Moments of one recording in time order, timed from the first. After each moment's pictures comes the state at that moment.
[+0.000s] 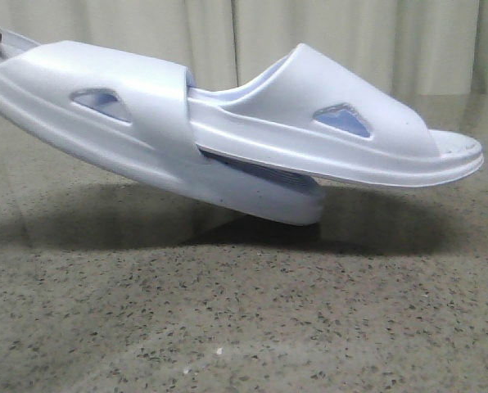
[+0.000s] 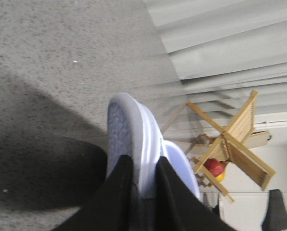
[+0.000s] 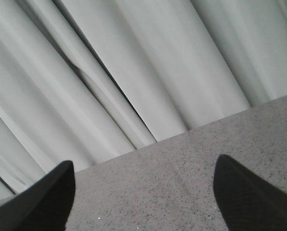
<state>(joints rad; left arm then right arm) -0.14 0.92 -0.44 -1.67 0.71 0.58 0.16 0.60 -0.57 1.38 0.05 -0.88</state>
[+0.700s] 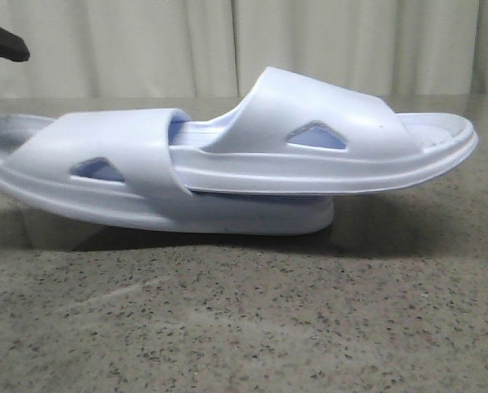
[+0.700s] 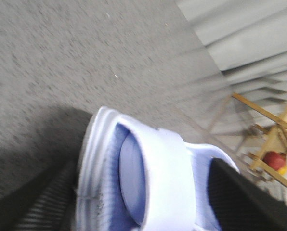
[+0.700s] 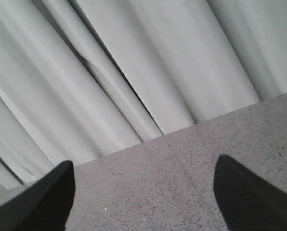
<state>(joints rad) -0.14 1.01 -0.44 -1.66 0.63 0.83 0.16 0.60 -0.57 1.38 0.08 -0.89</state>
